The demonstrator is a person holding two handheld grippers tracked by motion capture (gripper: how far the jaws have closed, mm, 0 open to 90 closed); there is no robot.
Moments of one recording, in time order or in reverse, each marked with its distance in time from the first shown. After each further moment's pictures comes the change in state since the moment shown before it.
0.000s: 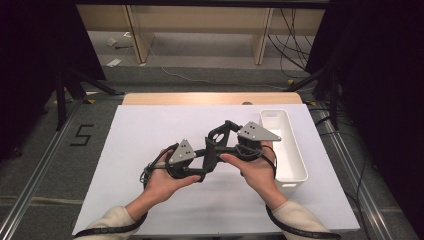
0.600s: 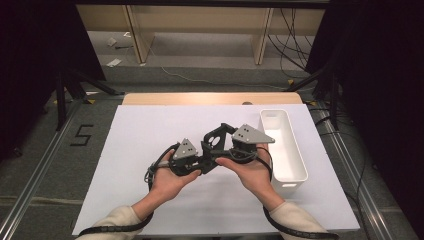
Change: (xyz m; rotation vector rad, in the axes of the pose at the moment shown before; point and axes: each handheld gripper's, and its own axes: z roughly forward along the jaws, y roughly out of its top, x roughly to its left) left arm 0.002 -0.001 0.011 0.057 0.037 -0.107; right arm 0.008 -0.005 0.006 0.032 0.021 -0.032
